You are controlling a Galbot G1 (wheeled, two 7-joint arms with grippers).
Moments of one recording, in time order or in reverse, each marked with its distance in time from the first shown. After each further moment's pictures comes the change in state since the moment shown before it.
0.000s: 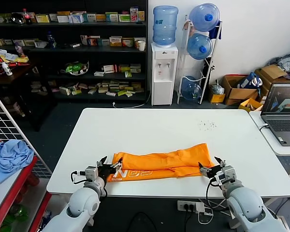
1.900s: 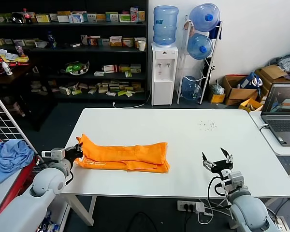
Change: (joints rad) left arm -0.085 0.276 -0.082 -0.054 -0.181 0.083 -0.072; right arm -0.087 0.079 0.091 0.036 -0.118 0.248 0.020
